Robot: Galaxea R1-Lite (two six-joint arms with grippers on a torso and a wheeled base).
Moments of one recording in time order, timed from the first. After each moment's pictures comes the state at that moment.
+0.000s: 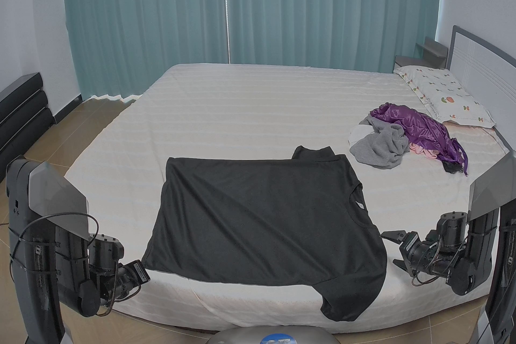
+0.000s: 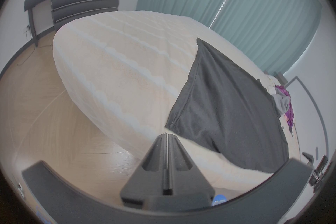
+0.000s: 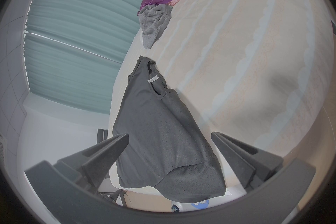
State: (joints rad) left arm -0.12 2.37 -0.13 -1.44 0.11 -0.62; right arm 0.08 2.32 -0.15 -1.55 0.25 1.01
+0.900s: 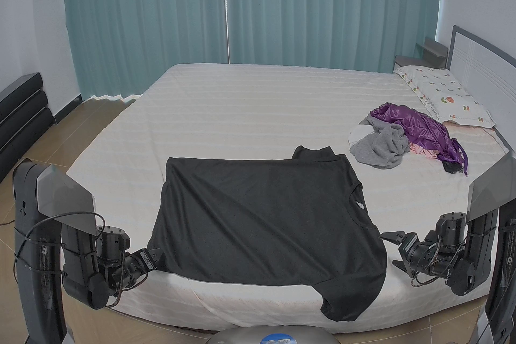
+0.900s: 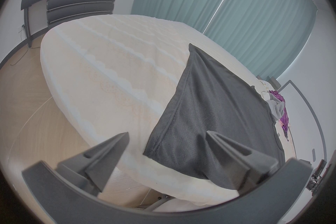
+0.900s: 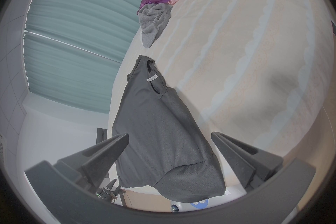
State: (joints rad) left arm -0.12 2.42 -0.26 -1.45 0.08 -0.61; right arm 0.08 2.33 -0.15 -1.55 0.25 1.01
